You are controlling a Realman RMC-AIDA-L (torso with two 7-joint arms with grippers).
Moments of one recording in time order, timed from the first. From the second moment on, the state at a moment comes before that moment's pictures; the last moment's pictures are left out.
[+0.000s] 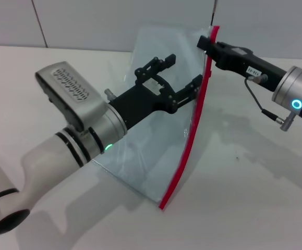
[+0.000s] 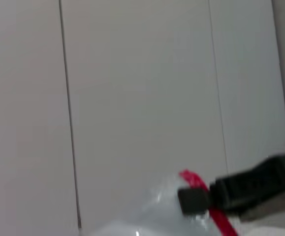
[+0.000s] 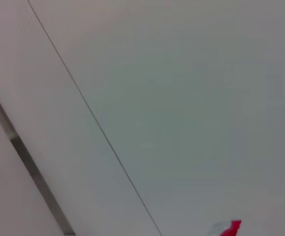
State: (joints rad) left arm -0.77 -2.04 0.08 -0.31 1.78 1.19 -0.20; right arm 0.84 2.05 -0.92 -0.08 -1.17 -1.16 1.23
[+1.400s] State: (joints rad) left arm -0.80 -2.04 -0.02 -0.34 1.85 1.10 -0.18; right arm 0.89 2.05 -0.74 0.11 -1.17 -1.23 1.02
